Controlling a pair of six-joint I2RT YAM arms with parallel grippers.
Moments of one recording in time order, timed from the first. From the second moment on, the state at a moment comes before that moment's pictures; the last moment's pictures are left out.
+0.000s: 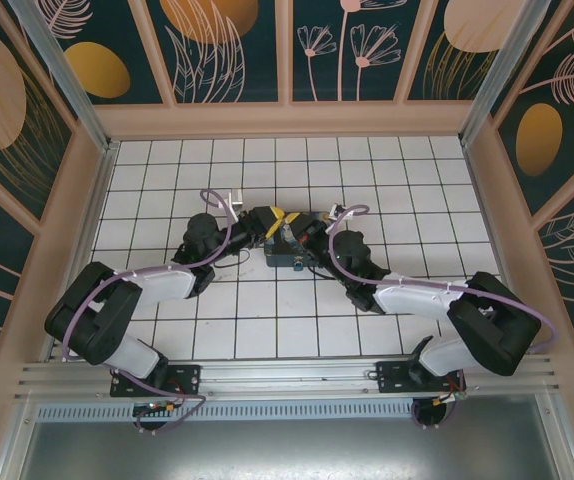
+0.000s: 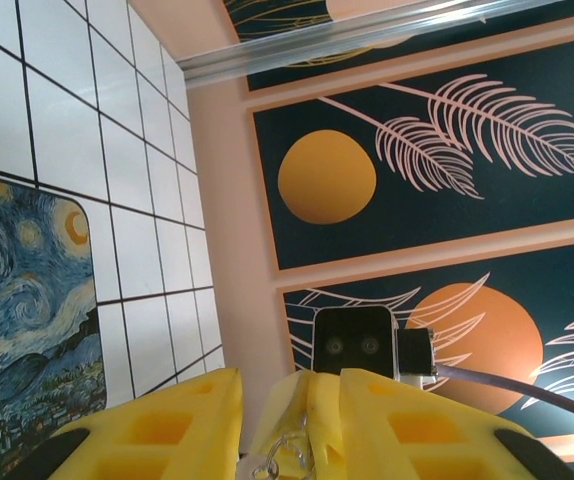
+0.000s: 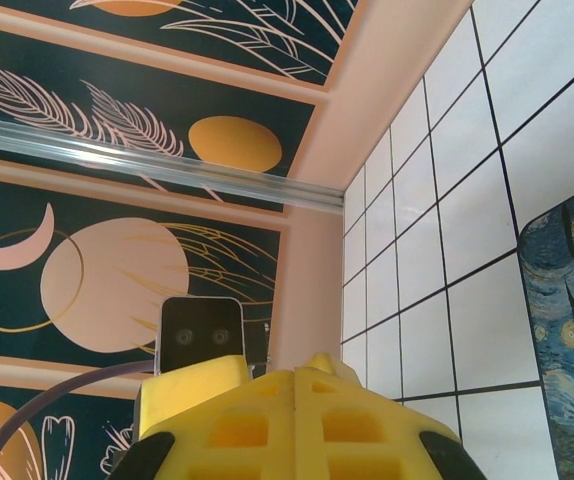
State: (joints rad) left arm -0.56 1.52 0.57 0.96 0.49 -1.38; right arm 0.86 1.40 0.56 0.80 0.15 1.34
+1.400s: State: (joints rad) left arm -0.56 1.64 0.92 0.63 0.76 -1.01; right arm 0.57 1.17 0.33 0.90 -0.23 1.09
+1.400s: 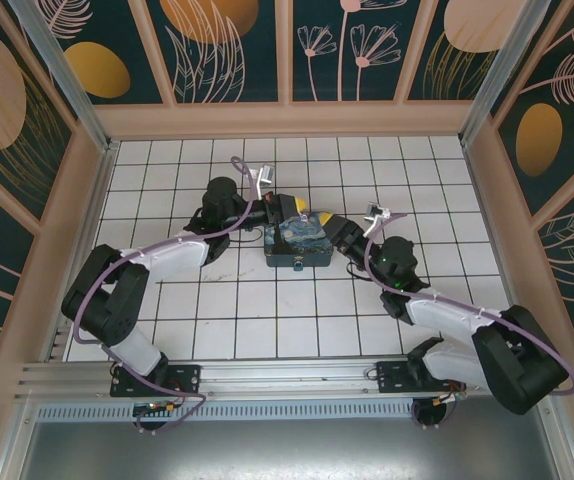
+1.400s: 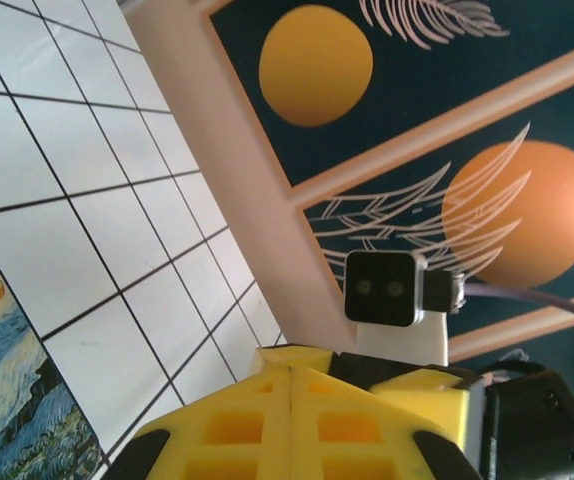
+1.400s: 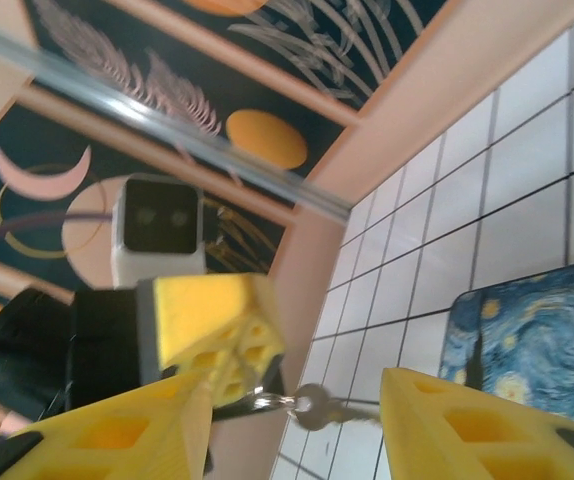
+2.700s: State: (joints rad) left arm -0.56 1.65 0.92 0.59 0.79 -1.00; right arm 0.64 1.41 0.39 1.13 -0.30 1.08
